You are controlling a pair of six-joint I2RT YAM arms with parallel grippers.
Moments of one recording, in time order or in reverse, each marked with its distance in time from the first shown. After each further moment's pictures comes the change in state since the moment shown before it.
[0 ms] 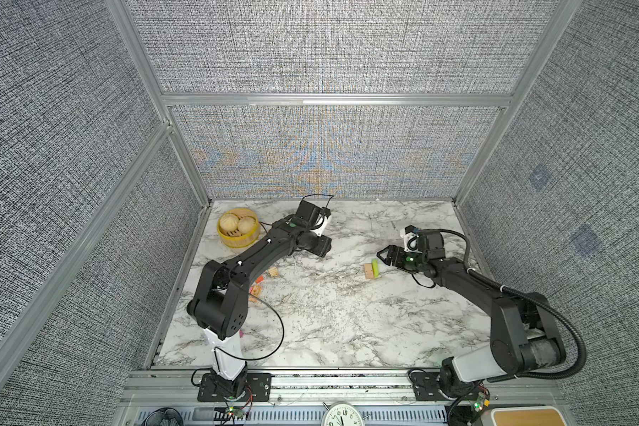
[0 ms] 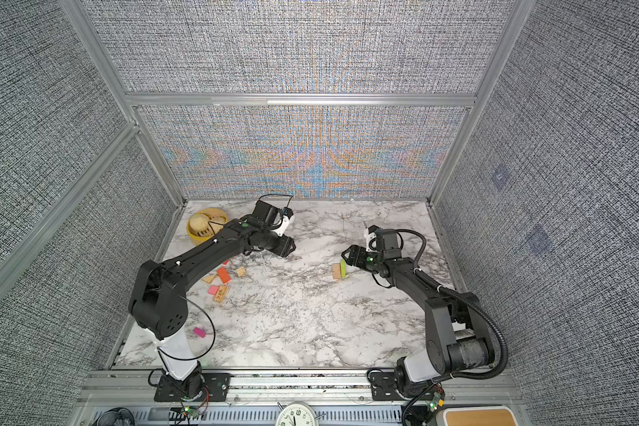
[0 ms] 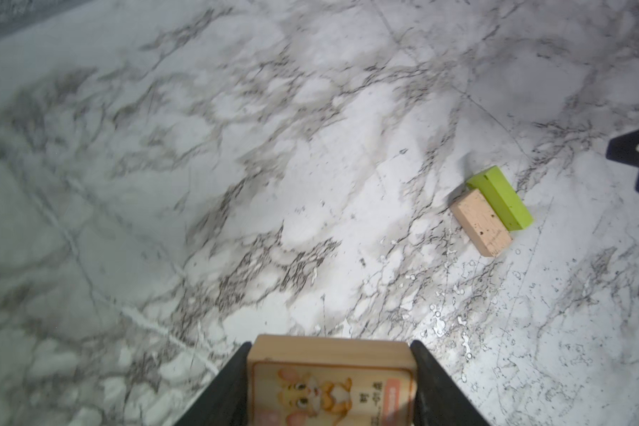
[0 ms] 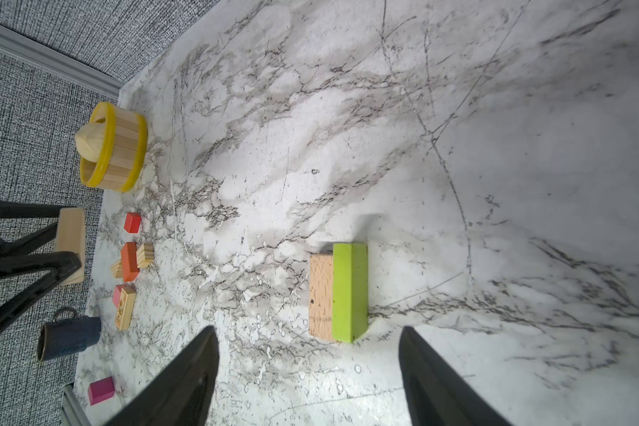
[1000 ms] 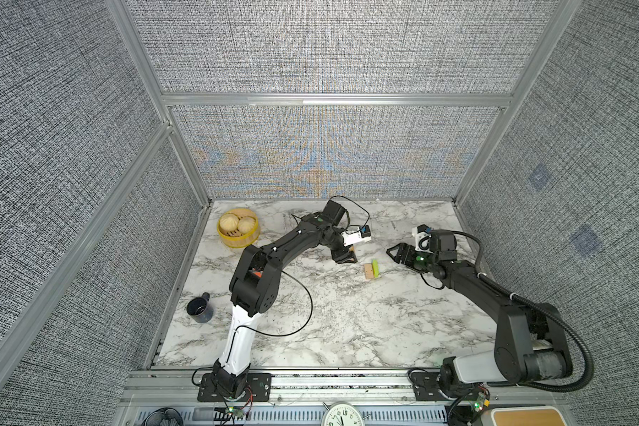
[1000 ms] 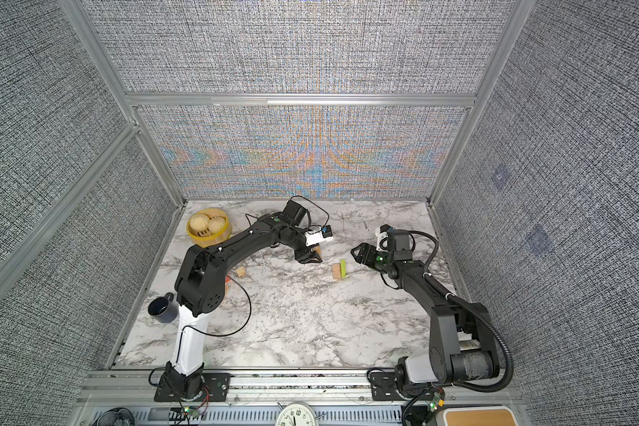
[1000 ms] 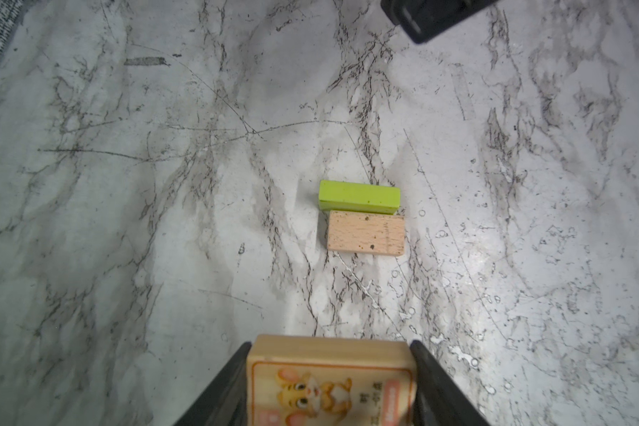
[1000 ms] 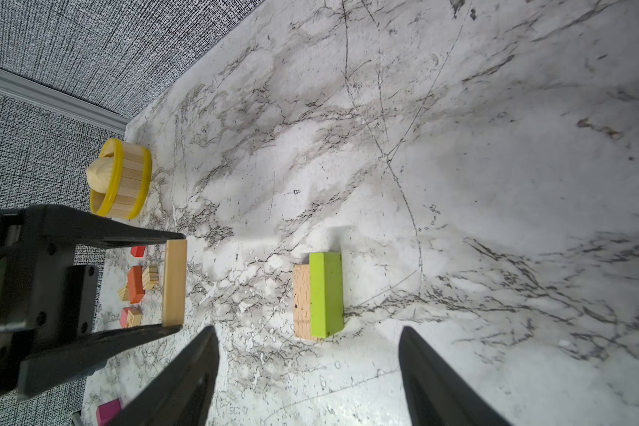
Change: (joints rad) left arm -0.093 0.319 0.309 -0.089 0.342 0.692; right arm -0.085 -0.055 -0.026 -0.004 -0.015 0.001
